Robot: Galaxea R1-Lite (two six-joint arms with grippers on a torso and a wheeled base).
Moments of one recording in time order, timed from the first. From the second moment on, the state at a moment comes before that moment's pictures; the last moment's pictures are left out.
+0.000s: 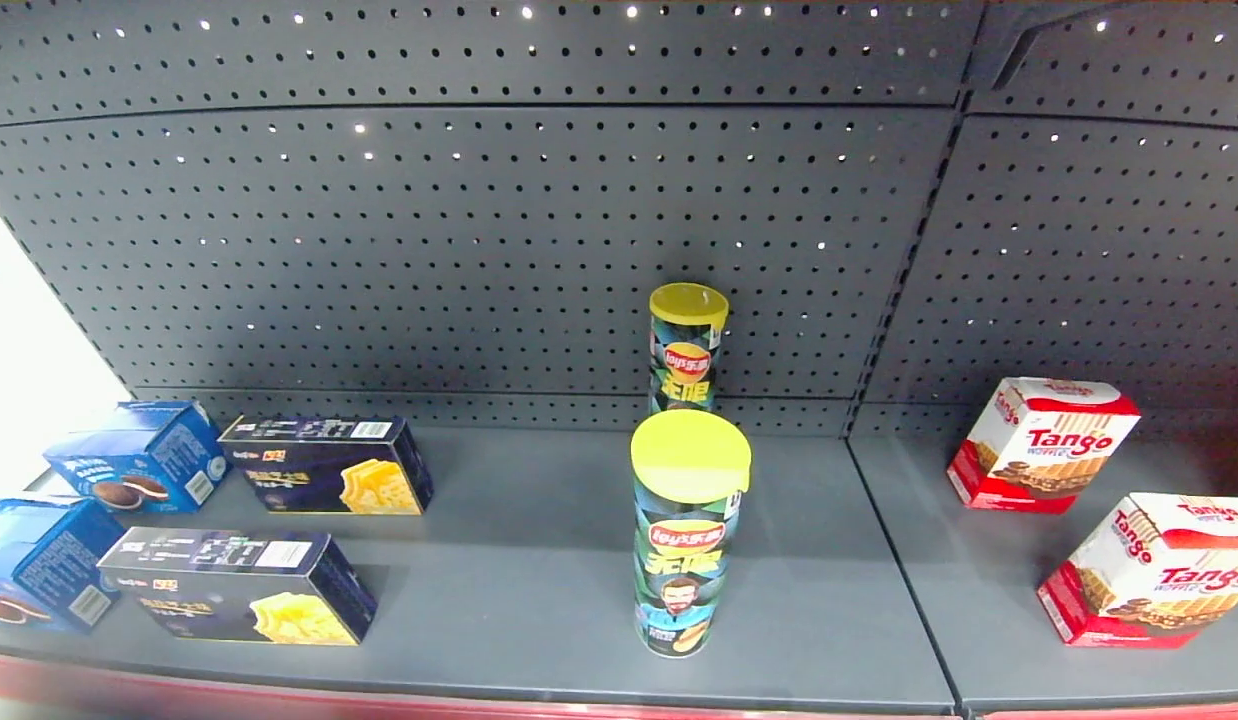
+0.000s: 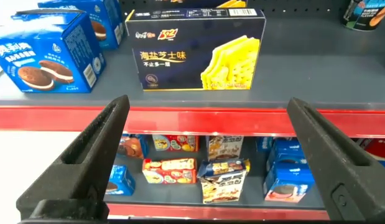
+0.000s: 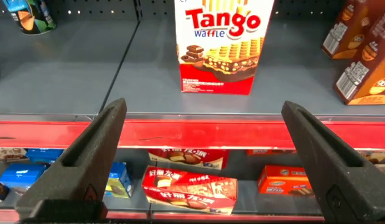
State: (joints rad) left arm 0.00 0.00 0.00 0.00 0.00 0.00; right arm 0.00 0.00 0.00 0.00 -0.02 0.01
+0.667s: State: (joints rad) left arm 0.00 0.00 0.00 0.00 0.00 0.00; right arm 0.00 0.00 0.00 0.00 -0.02 0.01
